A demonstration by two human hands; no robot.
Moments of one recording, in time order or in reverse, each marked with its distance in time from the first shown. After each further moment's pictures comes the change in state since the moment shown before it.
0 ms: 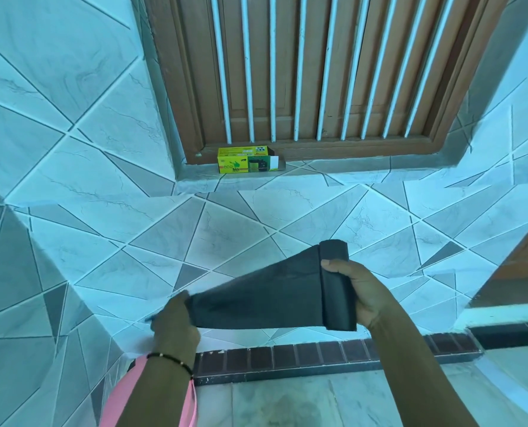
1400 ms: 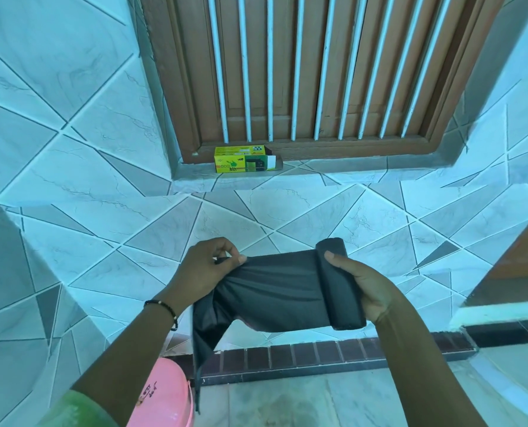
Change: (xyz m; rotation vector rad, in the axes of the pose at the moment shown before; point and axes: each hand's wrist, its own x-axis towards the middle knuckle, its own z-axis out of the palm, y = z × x) left_hand -0.021 0.048 0.036 0.959 -0.625 1.103; right_hand -0.009 -0.016 -0.002 -0.006 -0.074 0.107
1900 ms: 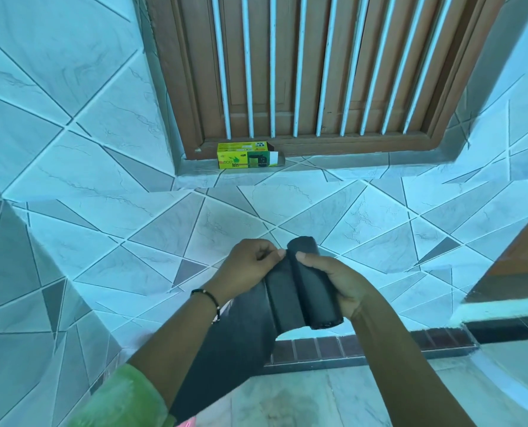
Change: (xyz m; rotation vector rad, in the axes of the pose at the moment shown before) left_hand 0.000 0.038 0.043 -0.149 -0.179 0.010; right_hand 0.008 0.014 0.039 -0.035 -0.059 0.047
